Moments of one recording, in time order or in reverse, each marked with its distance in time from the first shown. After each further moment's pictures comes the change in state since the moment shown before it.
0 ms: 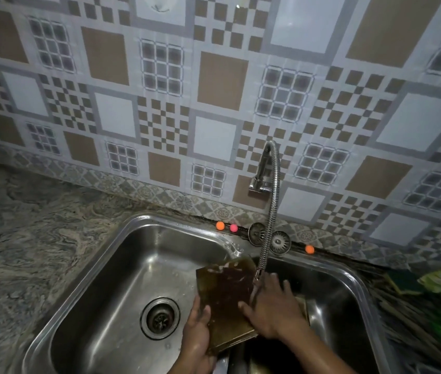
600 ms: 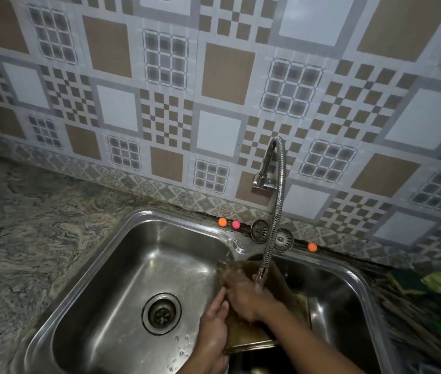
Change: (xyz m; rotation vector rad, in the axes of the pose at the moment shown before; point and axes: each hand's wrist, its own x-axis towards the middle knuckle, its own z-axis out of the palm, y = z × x) left_hand -0.013 -0.008 0.026 0.097 -0.065 0.002; right_hand 0.047 -0.023 0.013 0.137 -0.084 -0.201
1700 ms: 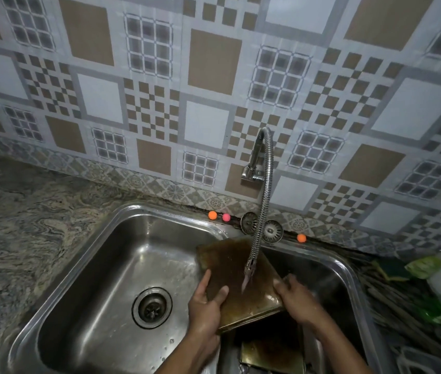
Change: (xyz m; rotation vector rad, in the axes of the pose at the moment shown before) left_hand 0.017 0.002 0.002 0.114 0.010 0.077; right_hand -0.088 0.068 -0.014 0.823 0.241 0.464
